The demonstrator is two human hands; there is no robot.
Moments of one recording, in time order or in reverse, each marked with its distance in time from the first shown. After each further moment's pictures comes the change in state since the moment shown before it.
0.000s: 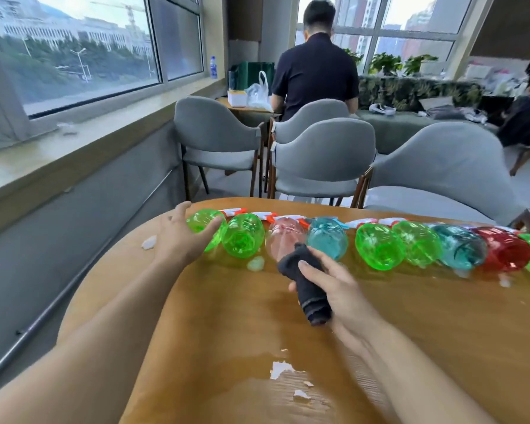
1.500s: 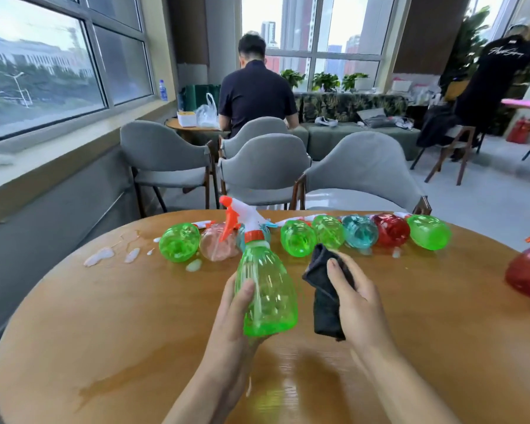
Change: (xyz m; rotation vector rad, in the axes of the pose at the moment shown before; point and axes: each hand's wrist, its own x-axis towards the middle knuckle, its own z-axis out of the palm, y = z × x) left_hand -0.272 0.103 0.058 -1.279 -0.568 -0.025; right_hand -0.129 -0.027 -0.093 -0.146 0.393 -0.408
